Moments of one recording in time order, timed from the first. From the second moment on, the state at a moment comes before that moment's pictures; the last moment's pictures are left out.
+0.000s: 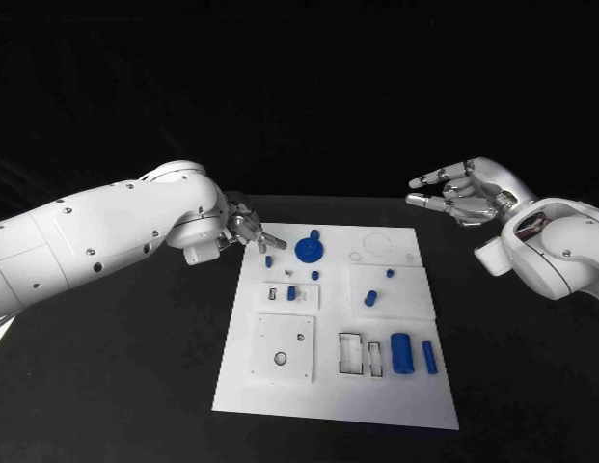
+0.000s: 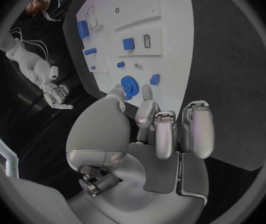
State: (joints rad) left arm 1.37 -0.66 0.01 1.32 -0.97 0.19 -0.66; left_hand 1.09 -0.10 0.02 0.29 0.12 0.91 0.05 0.55 0.67 1.35 -0.03 1.21 1.15 1.47 -0.09 1.57 1.31 0.03 1.47 0.01 1.45 1.31; right arm 1.24 -1.01 0.04 1.55 -0.83 -0.41 0.13; right_hand 1.35 -0.03 -0.07 0.23 0.22 0.96 0.15 0.07 0.07 1.44 0.06 1.36 1.31 1.47 -0.01 1.53 1.31 0.06 1.44 0.08 1.37 1.16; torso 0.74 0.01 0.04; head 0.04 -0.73
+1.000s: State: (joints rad) left arm 1.37 -0.50 -0.03 1.08 -1.07 0.33 -0.65; left_hand 1.09 -0.08 -0.04 0.29 0.09 0.95 0.04 0.55 0.64 1.36 -0.03 1.23 1.17 1.47 -0.09 1.57 1.31 0.03 1.47 0.02 1.45 1.31; right arm 1.23 -1.00 0.04 1.54 -0.83 -0.40 0.13; right_hand 1.34 -0.03 -0.07 0.23 0.22 0.96 0.15 0.07 0.07 1.44 0.06 1.36 1.31 1.47 -0.01 1.53 1.31 0.06 1.44 0.08 1.37 1.16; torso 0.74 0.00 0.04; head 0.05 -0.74
